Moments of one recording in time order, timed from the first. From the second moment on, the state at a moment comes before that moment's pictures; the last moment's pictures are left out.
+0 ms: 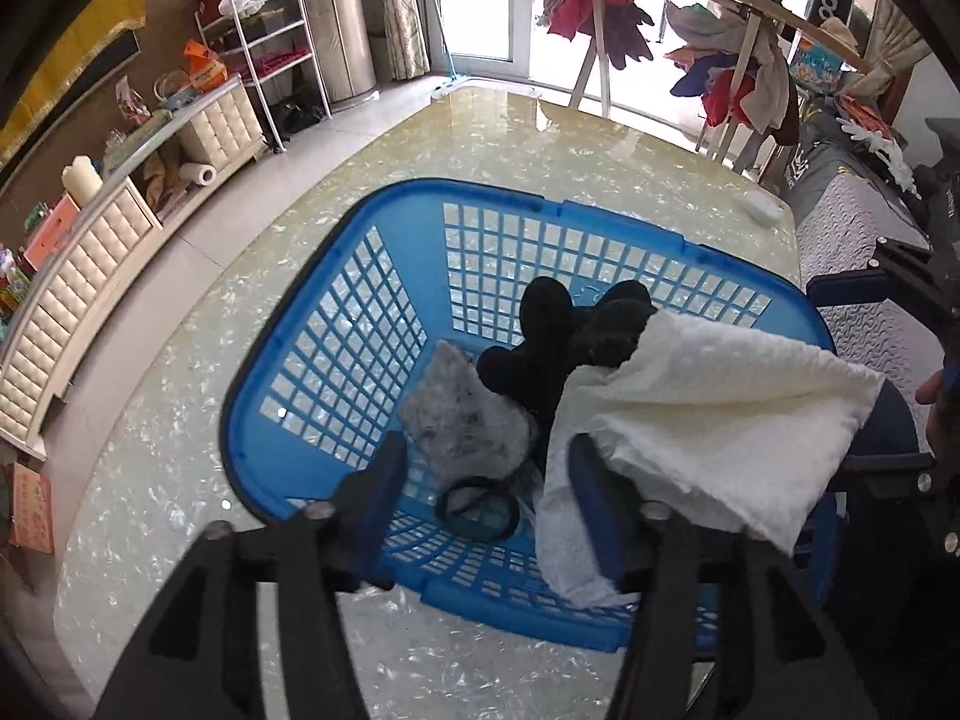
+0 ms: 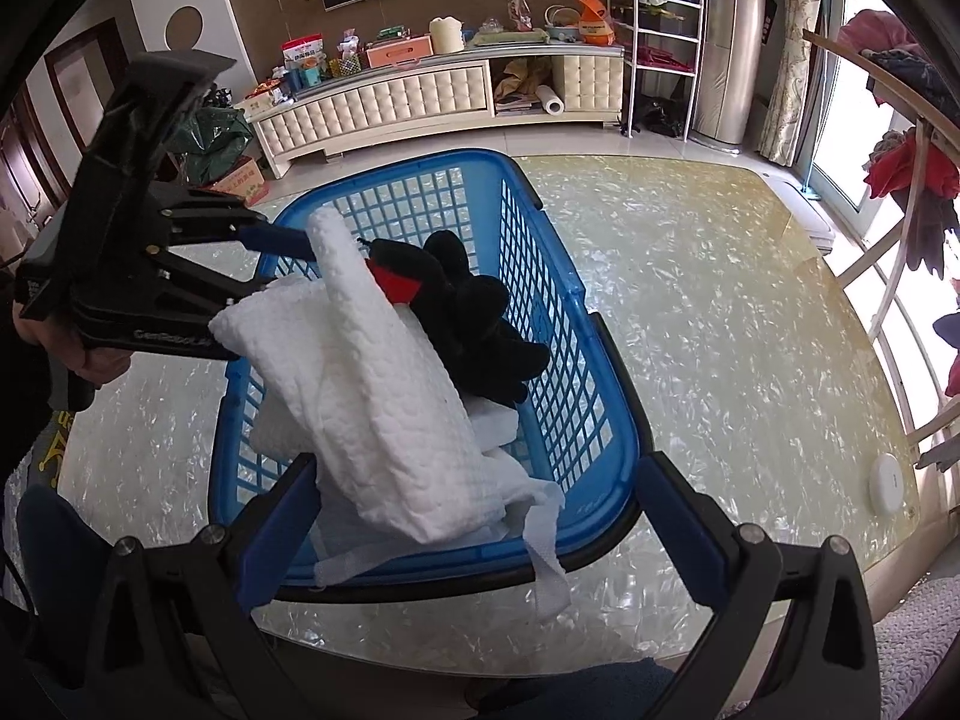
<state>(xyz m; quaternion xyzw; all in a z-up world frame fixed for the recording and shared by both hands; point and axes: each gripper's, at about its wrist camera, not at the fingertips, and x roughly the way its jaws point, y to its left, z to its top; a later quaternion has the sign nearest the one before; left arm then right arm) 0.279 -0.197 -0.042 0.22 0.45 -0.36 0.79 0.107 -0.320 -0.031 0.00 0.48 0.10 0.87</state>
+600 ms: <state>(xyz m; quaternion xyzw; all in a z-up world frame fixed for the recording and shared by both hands) 0.225 -0.163 -0.002 0.20 0.40 -0.33 0.83 0.096 -0.300 -0.013 -0.02 0.47 0.10 0.88</state>
